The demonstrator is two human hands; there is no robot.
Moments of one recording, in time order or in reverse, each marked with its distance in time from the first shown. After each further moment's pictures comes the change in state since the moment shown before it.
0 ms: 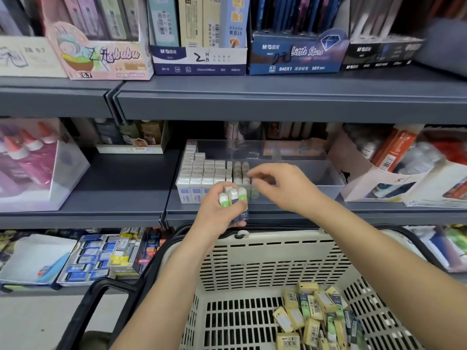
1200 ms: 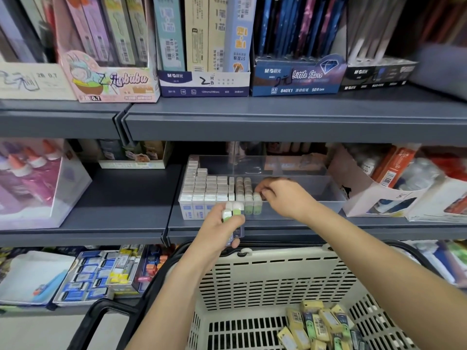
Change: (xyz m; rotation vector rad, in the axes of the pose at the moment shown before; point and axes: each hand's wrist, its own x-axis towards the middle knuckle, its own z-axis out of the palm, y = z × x) left_hand 0.000 0.003 -0.006 -0.004 -0.072 -0.077; right_hand 0.033 0.027 0.013 -0.161 -0.083 0.097
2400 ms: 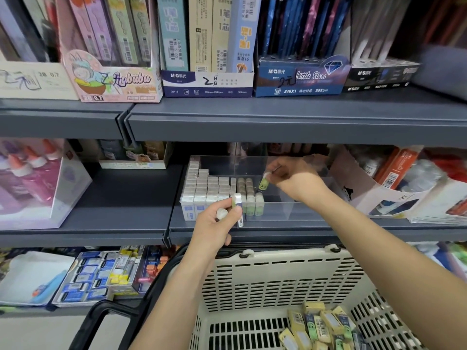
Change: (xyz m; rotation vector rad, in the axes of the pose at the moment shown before) left_hand -0.002 -0.001 -0.008 0.017 0.183 0.071; right_hand 0.014 0.004 -0.025 0.252 0.166 0.144
